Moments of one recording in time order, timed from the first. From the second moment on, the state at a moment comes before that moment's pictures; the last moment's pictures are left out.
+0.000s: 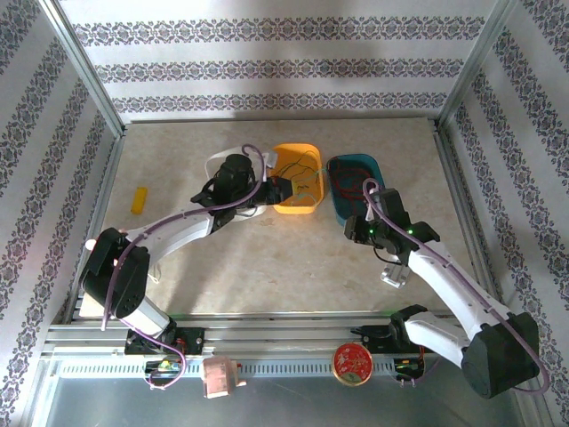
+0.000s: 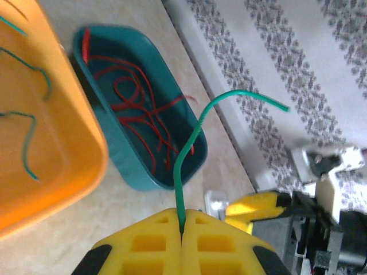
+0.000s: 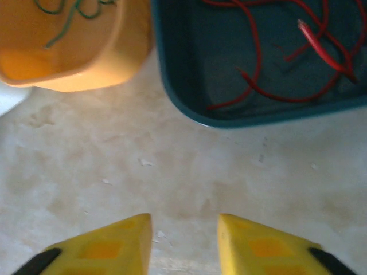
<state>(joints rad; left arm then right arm) -0.54 1.57 1.04 0.15 0.49 -0.70 0.34 1.04 0.73 -0.63 -0.09 0.51</state>
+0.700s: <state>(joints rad) -0.48 1.93 1.32 0.11 0.23 -0.71 0.33 0.98 0.71 -0.64 -0.13 0.52</state>
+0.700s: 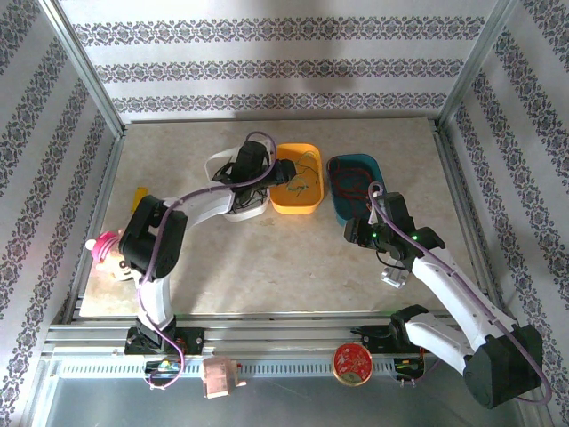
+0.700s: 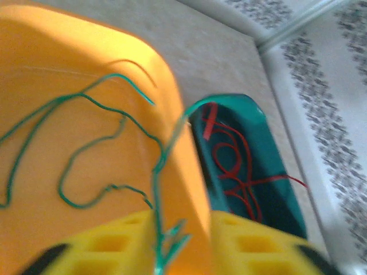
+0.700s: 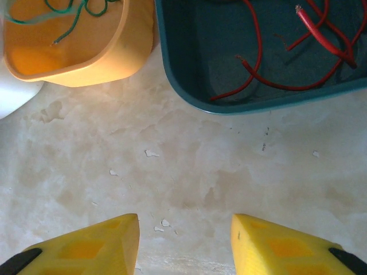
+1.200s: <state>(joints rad) -0.50 1.57 1.10 0.04 -0.03 -0.58 0.29 0.94 0.69 -0.65 0.05 0.53</state>
